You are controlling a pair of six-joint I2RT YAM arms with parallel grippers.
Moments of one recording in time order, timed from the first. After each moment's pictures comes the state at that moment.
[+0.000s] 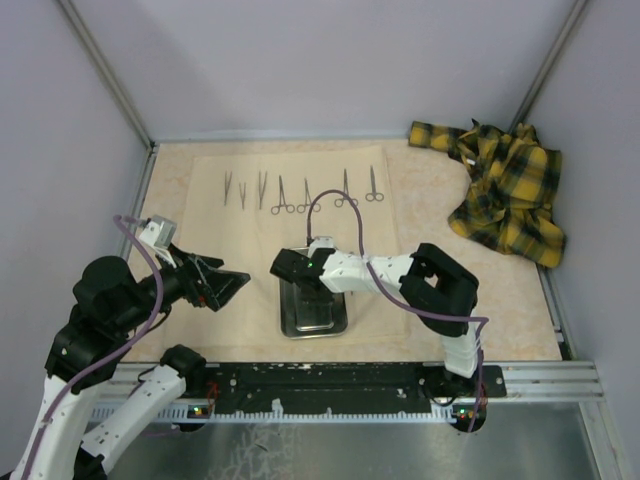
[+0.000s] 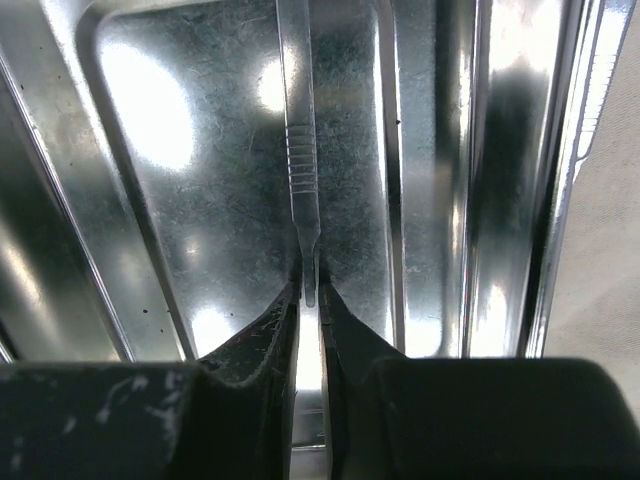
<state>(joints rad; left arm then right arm) -0.51 0.48 1.03 -0.74 0.27 -0.43 1.11 1.91 1.32 -0.74 0.40 1.10</state>
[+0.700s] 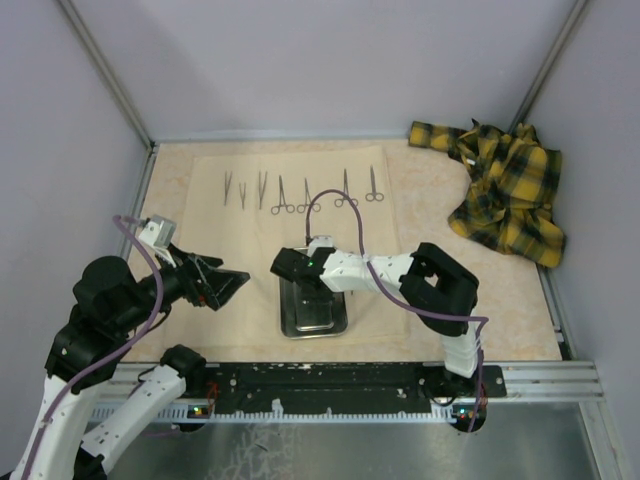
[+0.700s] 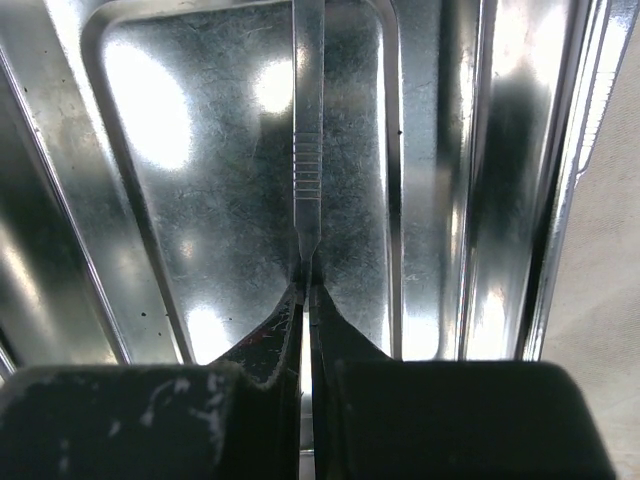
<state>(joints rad) -0.51 0.48 1.03 -0.74 0.26 -0.43 1.10 1.92 1.32 -0.73 0.39 1.07</state>
